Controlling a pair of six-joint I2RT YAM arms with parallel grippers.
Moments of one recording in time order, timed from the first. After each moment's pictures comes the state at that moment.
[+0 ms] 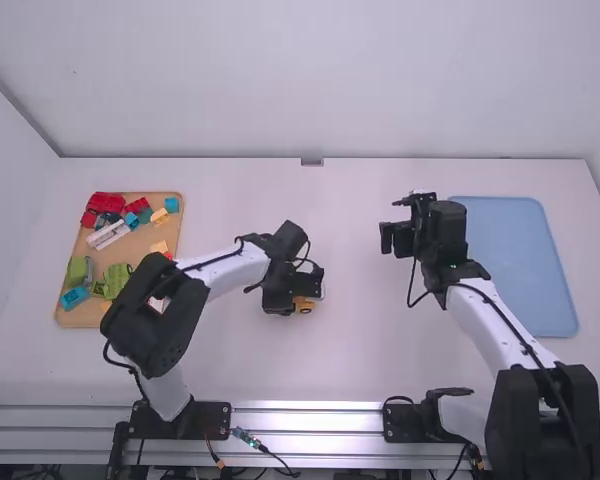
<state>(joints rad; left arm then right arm) -0.54 1.83 1.05 -0.67 0.14 0.98 0.09 1.33 0.72 -0.03 -0.13 -0.05</state>
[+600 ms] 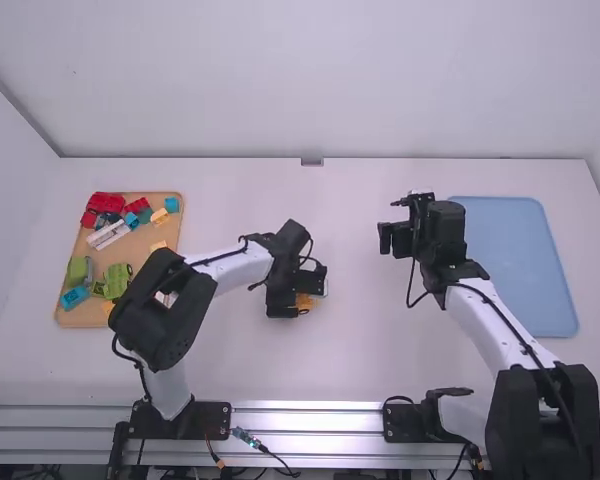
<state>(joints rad) -0.54 1.86 1.07 -0.61 0.14 0.99 0.11 1.33 0.72 -0.03 -0.12 -0.06</state>
